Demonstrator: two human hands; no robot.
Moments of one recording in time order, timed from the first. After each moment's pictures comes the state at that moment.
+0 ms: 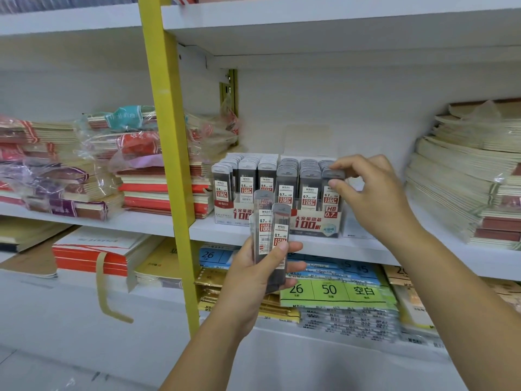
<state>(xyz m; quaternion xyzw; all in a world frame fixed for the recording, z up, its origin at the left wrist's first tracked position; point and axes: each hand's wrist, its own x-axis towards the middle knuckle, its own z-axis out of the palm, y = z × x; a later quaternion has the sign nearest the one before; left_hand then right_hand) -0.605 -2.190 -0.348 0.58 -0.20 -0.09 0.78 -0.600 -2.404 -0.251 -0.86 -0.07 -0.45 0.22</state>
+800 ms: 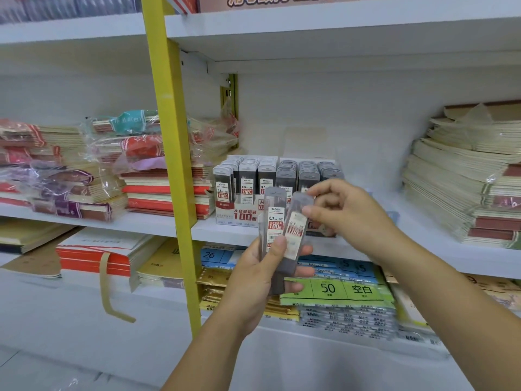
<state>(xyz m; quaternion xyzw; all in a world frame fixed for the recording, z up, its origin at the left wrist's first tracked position) -0.617 -2.191 -0.340 0.57 -0.22 -0.13 0.78 -0.633 -2.365 -0.253 -0.84 -0.12 -0.21 0.49</state>
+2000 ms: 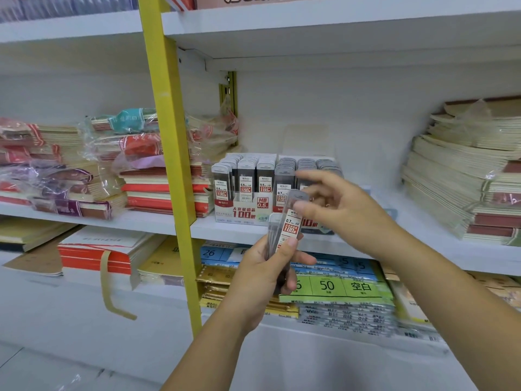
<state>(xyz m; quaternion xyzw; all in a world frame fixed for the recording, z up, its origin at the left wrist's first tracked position) -0.621 -2.196 -0.337 0.59 -0.25 -0.13 0.76 -0.637 -2.363 -0.249 -0.85 -0.17 -0.20 0.46</state>
